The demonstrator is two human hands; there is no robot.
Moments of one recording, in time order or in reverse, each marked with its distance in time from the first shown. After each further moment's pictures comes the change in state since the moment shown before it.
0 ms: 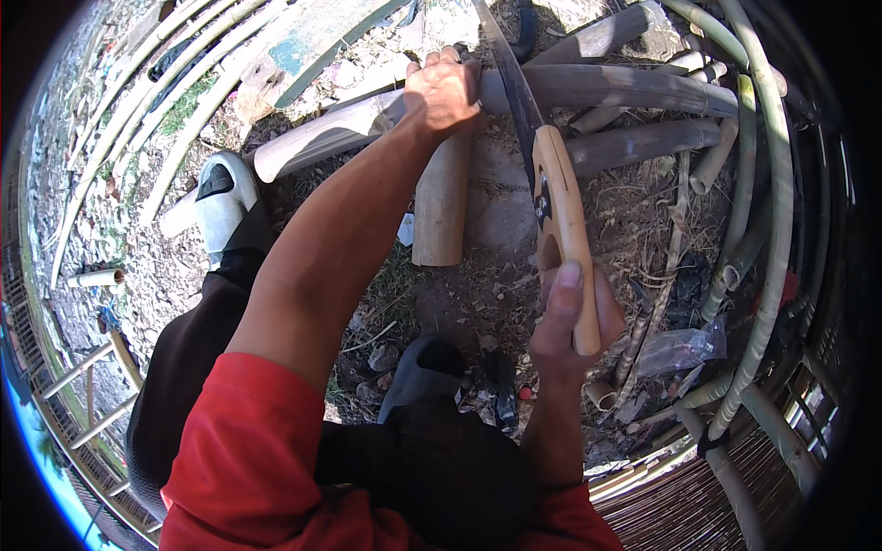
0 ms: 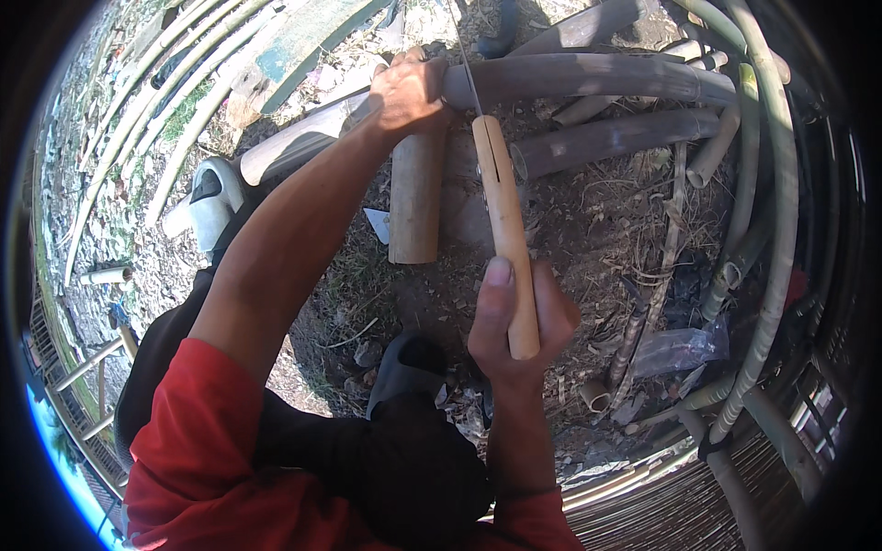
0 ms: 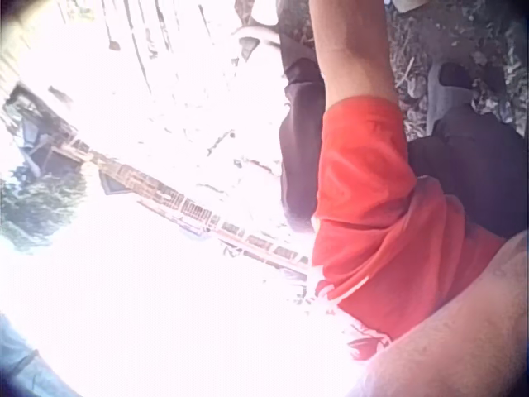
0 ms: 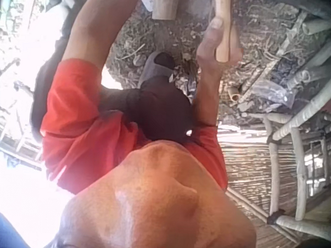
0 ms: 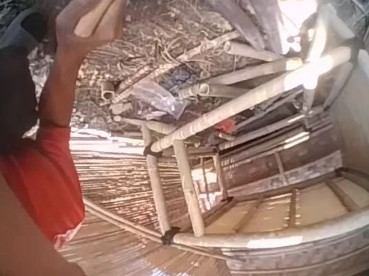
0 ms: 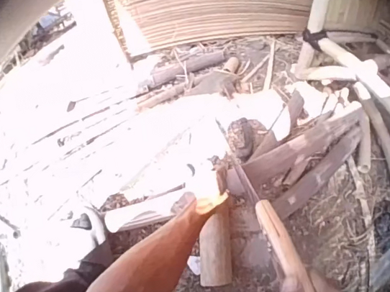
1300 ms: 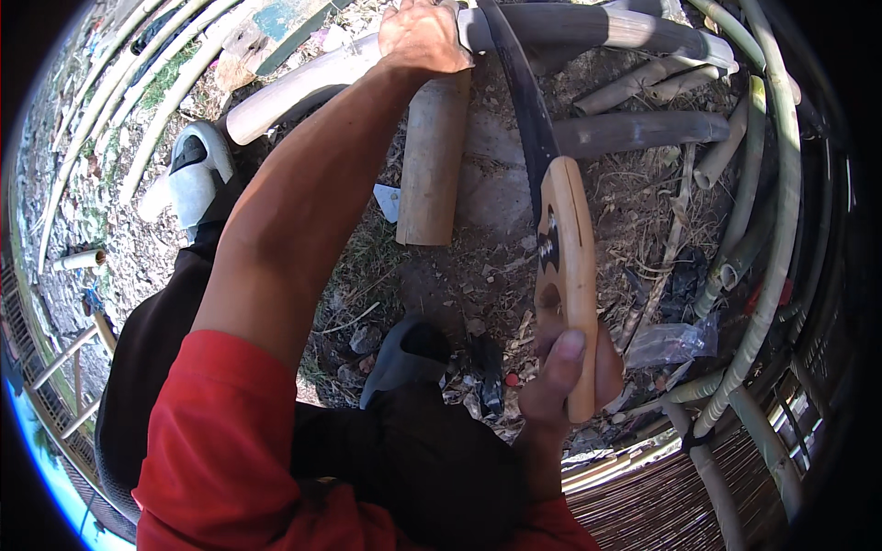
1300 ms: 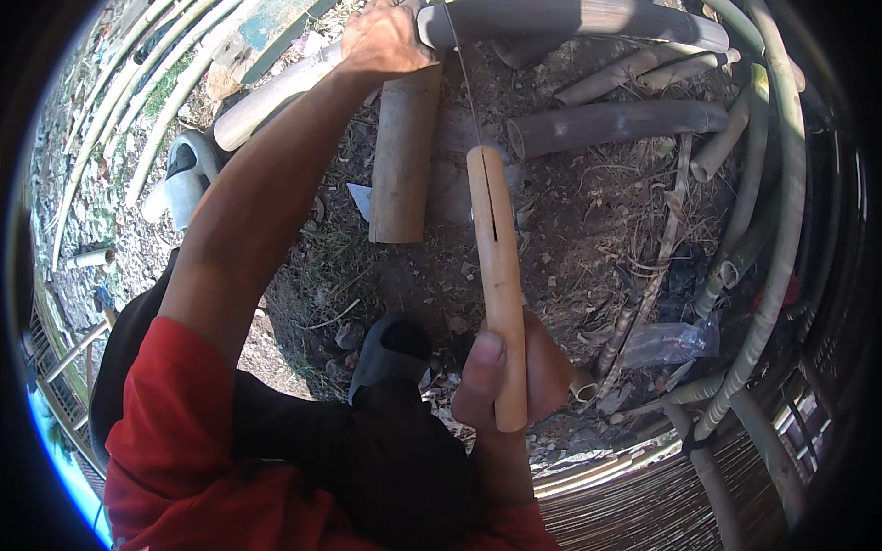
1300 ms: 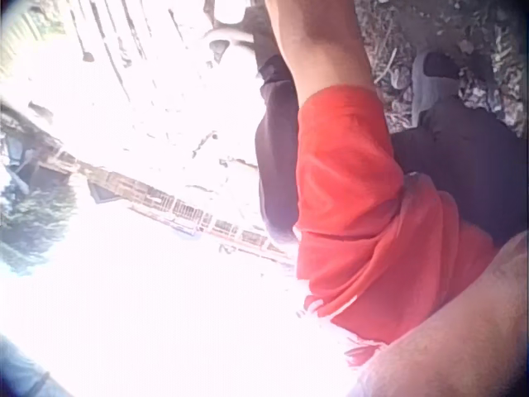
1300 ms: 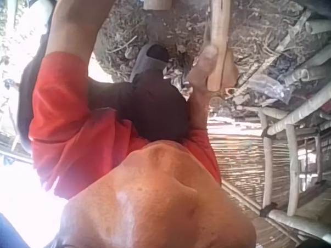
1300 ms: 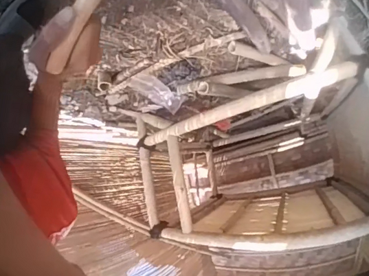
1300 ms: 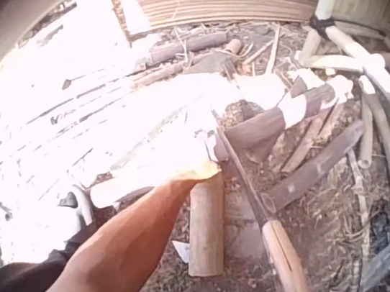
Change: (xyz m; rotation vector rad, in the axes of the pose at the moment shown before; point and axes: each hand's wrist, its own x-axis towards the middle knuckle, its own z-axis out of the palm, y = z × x) left_hand 0.001 0.002 -0.023 0.164 0.011 -0.083; right_hand -0.030 -0.008 -0.026 -0.099 -0.077 0.052
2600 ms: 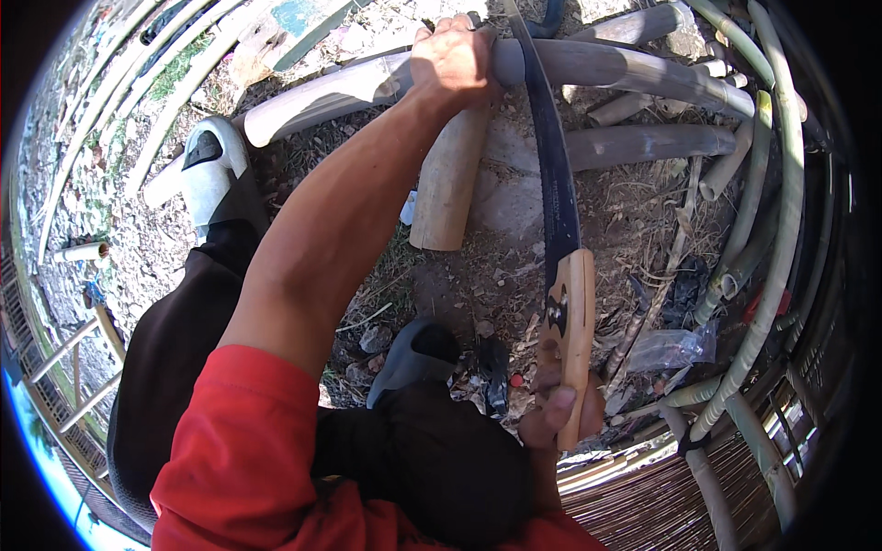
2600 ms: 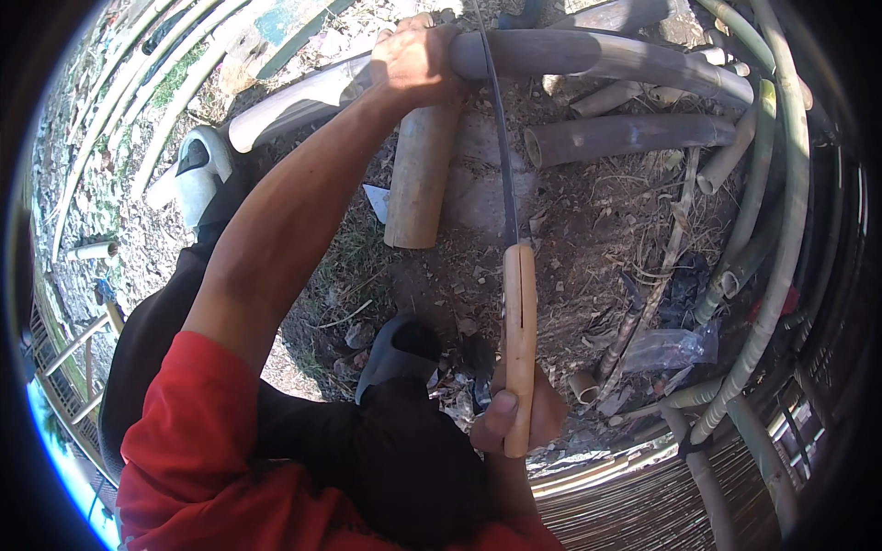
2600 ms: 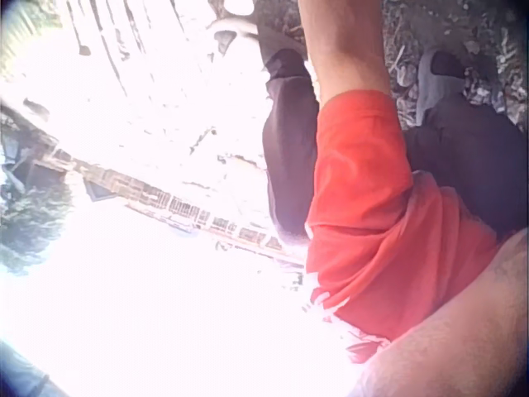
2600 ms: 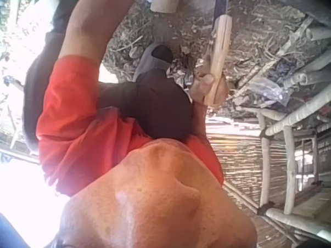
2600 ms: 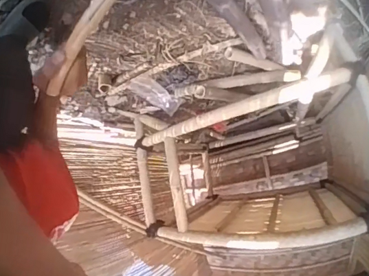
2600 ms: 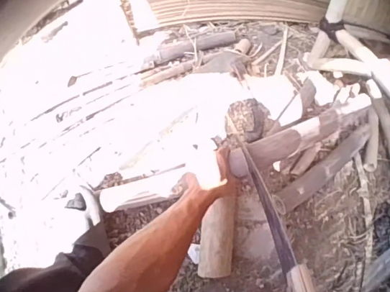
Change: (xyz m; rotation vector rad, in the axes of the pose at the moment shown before) left_hand -0.007 0.004 0.008 -0.153 0.009 -0.038; right_hand -0.022 0.012 0.005 0.127 0.033 -0.090
